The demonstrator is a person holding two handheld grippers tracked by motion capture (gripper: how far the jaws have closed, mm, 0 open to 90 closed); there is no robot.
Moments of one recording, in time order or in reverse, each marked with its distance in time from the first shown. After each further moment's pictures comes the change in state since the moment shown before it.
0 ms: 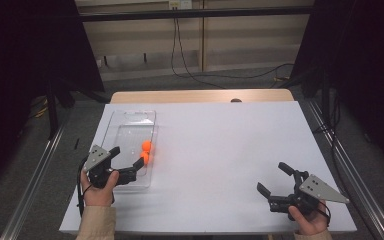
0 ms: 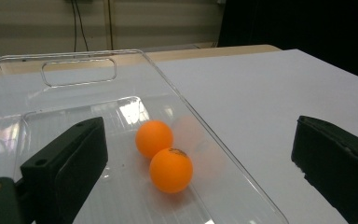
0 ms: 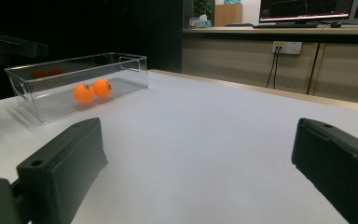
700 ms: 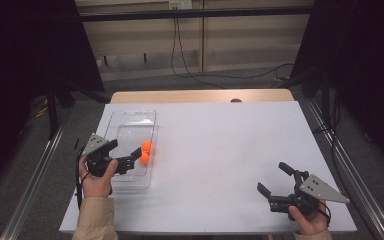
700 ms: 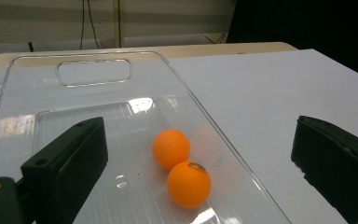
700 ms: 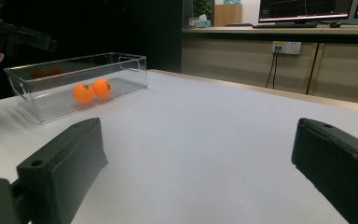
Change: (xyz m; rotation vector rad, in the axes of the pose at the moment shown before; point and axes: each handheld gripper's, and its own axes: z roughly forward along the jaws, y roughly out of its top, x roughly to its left) left arm 0.014 0.021 0.013 0.061 0.031 -0.033; right arm 0.000 0.000 0.000 0.001 -0.002 0.001
